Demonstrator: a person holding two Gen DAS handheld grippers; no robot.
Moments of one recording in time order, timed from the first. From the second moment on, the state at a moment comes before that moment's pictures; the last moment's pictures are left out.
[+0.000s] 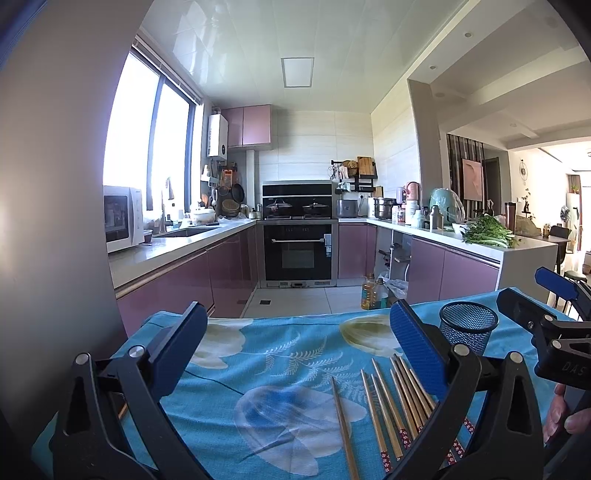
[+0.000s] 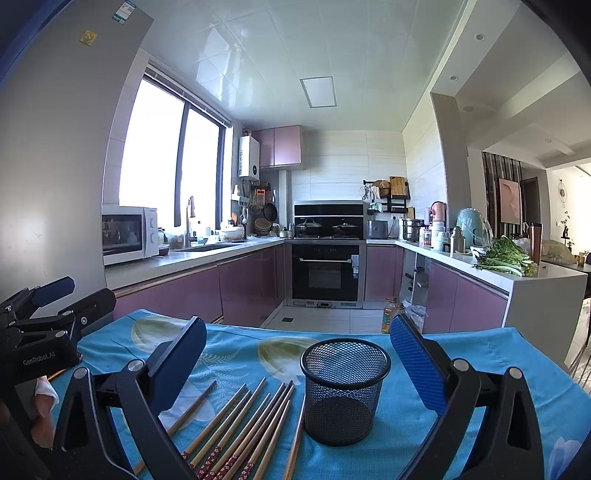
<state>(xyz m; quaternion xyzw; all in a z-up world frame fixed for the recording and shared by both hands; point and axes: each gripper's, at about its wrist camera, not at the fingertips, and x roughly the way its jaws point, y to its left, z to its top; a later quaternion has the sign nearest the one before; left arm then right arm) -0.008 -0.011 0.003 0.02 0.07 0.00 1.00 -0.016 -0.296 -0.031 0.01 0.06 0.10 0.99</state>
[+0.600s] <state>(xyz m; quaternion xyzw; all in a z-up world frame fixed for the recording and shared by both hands) -0.008 -0.011 0.003 0.02 0.07 0.00 1.00 -0.015 -0.294 -0.028 0.01 0.06 0.10 0.99</state>
